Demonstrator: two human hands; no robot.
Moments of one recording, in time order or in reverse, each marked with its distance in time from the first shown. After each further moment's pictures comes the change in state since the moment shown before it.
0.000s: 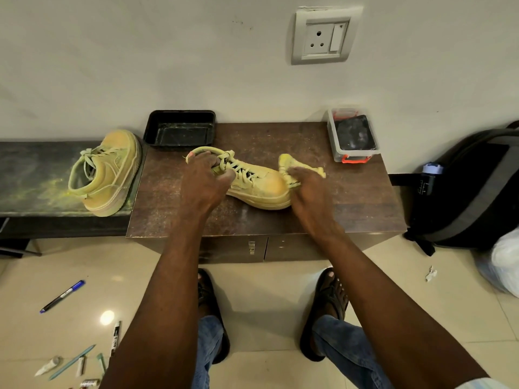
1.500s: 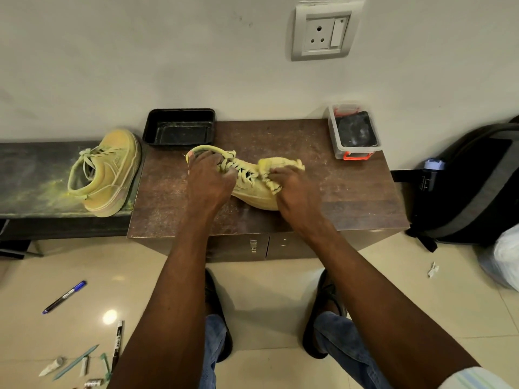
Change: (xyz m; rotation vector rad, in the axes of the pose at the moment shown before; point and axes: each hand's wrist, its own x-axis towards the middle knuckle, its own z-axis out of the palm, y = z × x) left_hand 0.002 0.008 0.007 0.019 -0.028 -0.057; right_hand 0.003 -0.017 0.014 -0.137 -0.135 -0.258
